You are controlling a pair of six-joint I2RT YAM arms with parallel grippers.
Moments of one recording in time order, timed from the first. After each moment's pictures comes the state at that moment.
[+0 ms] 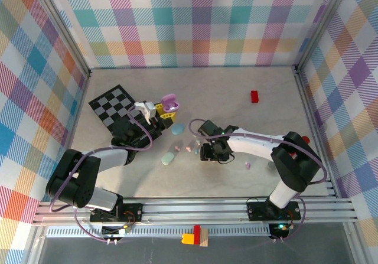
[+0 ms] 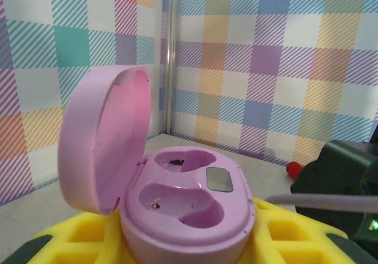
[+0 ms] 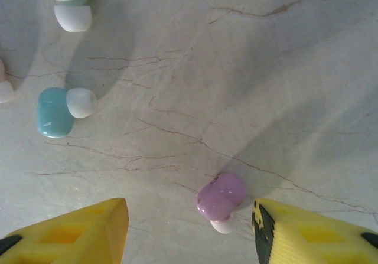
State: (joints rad) left arm -0.31 1.42 0.47 1.20 0.70 -0.20; right arm 0.82 1.65 0.97 -0.65 0.01 0.75
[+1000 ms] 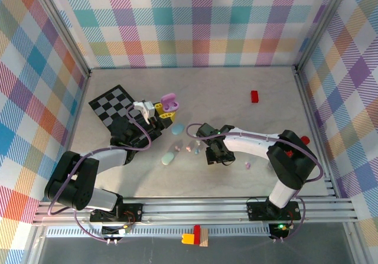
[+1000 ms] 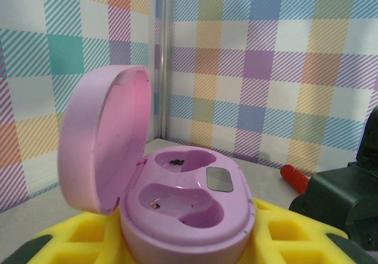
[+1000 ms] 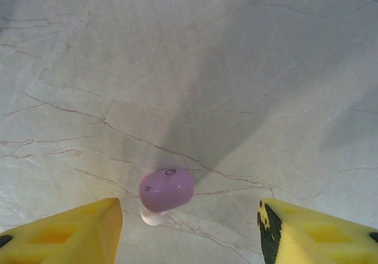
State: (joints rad) left arm -0.30 1.40 0.47 1.20 0.72 -0.21; right arm 0.85 1.69 1.00 -0.81 0.14 0.67
